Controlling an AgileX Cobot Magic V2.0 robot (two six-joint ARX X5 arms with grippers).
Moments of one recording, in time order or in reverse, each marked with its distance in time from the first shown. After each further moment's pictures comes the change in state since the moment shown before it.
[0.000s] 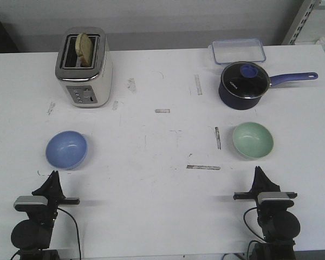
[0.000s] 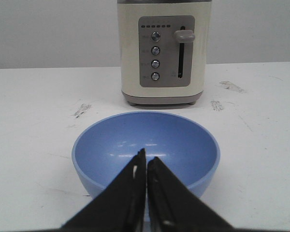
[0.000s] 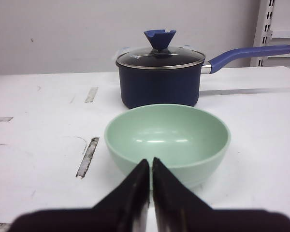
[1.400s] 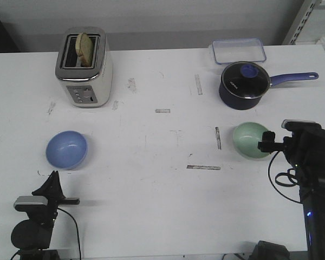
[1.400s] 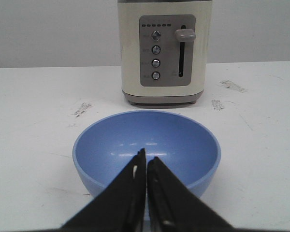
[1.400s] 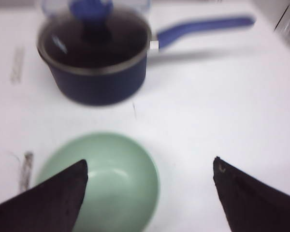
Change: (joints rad) left arm 0.000 0.000 0.000 -0.002 0.000 0.000; right arm -0.235 1.036 0.938 -0.471 -0.068 -0.129
